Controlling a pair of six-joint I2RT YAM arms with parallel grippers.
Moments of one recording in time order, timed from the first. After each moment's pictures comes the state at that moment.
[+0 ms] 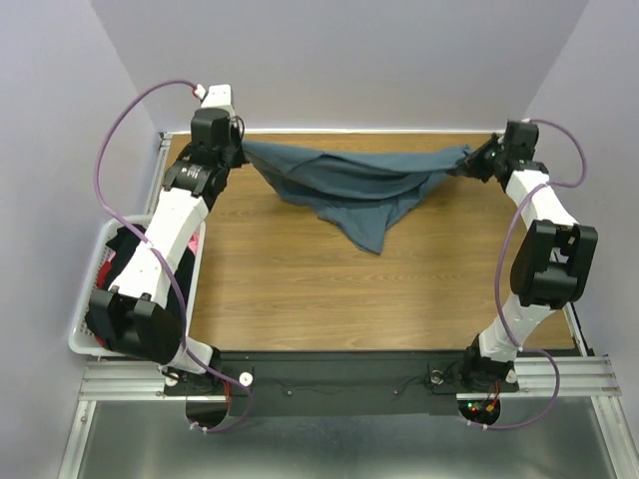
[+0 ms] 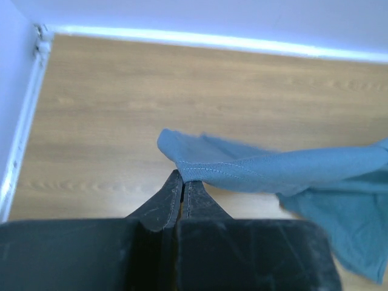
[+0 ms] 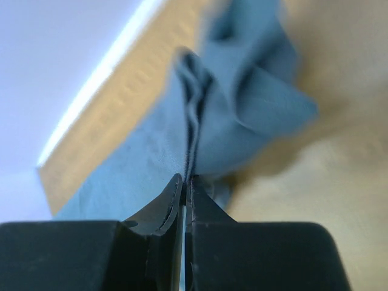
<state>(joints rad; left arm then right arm) -0.26 1.46 1.53 -0.45 -0.26 -0.19 -0.18 1.81 1.51 -0.26 -0.27 0.74</state>
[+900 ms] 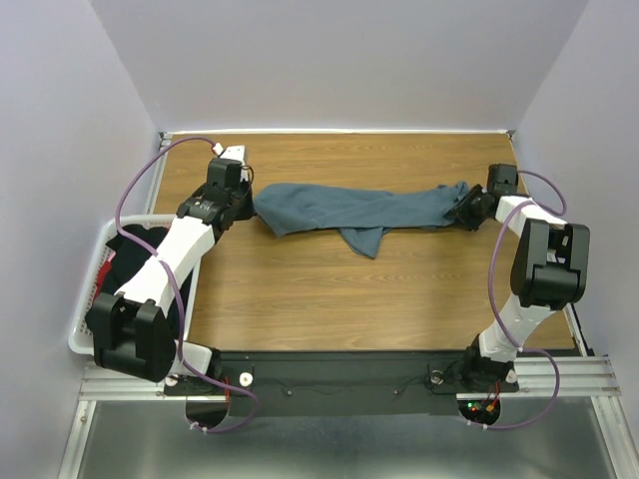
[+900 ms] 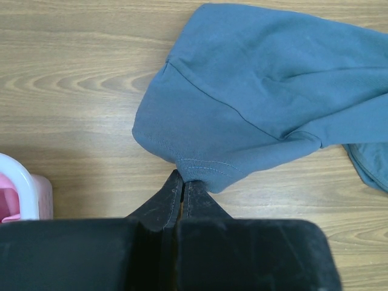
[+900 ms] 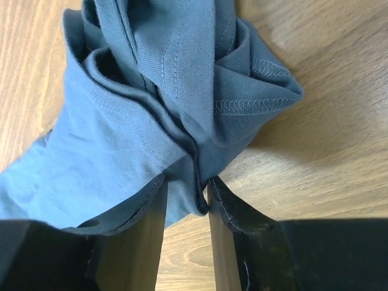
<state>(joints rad) -0.28 1.35 1.10 -0.45 -0.12 -0.27 -0.18 1.78 1.13 -0.32 -0.24 0.69</state>
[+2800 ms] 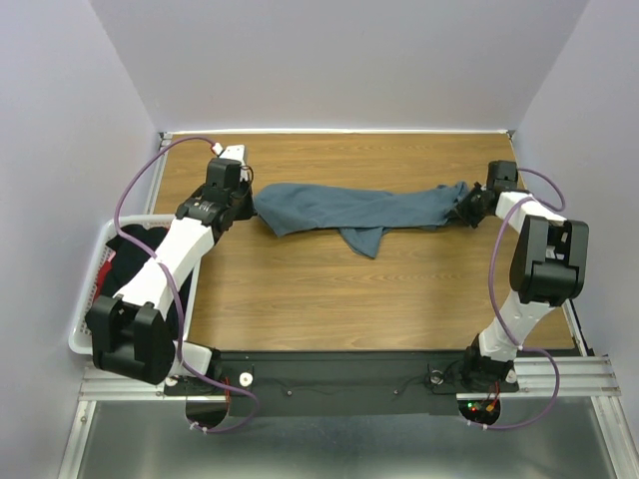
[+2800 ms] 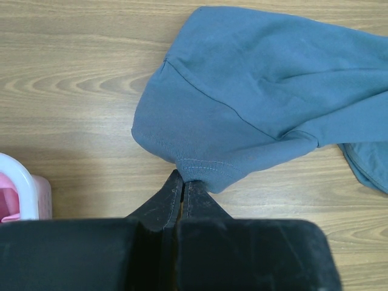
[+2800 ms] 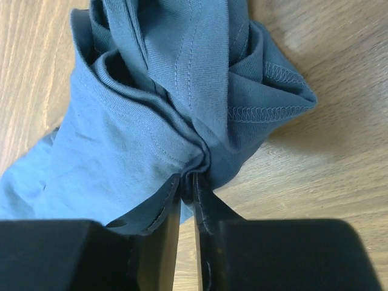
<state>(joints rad) -0.28 1.34 1.09 -0.45 -0.12 -0.28 -0.18 1.81 1.18 -0.36 -0.27 0.69</state>
